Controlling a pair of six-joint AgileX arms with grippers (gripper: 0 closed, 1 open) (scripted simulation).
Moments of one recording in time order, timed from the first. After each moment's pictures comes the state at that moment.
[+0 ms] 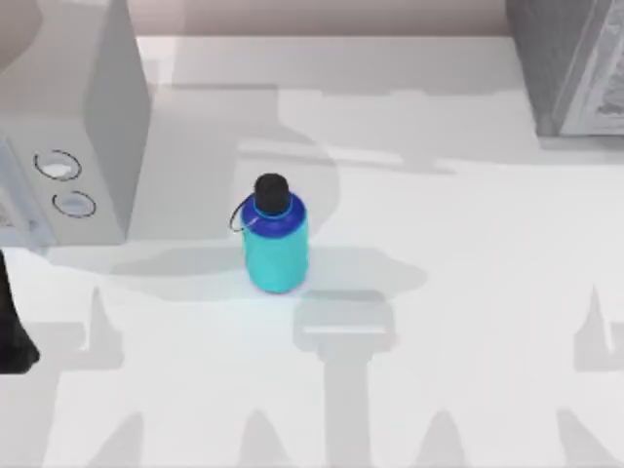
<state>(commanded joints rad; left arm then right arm) 0.00 0.00 0.00 0.00 0.00 0.00 0.00 0.00 0.00 0.00 0.00 0.00</state>
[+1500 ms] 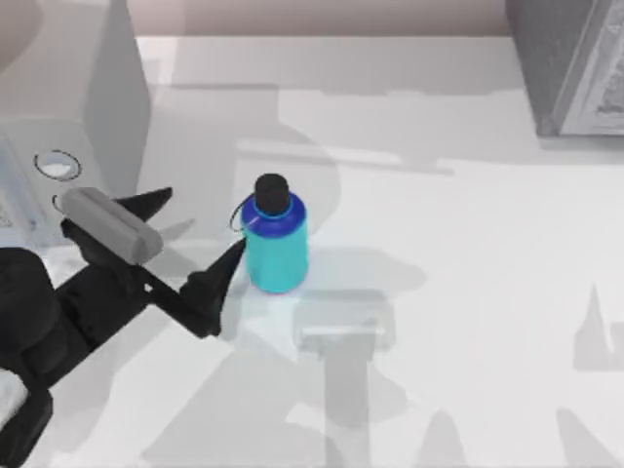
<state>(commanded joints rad) -0.28 1.91 0.27 1.54 0.44 0.06 0.00 0.00 0.00 0.00 0.00 0.00</state>
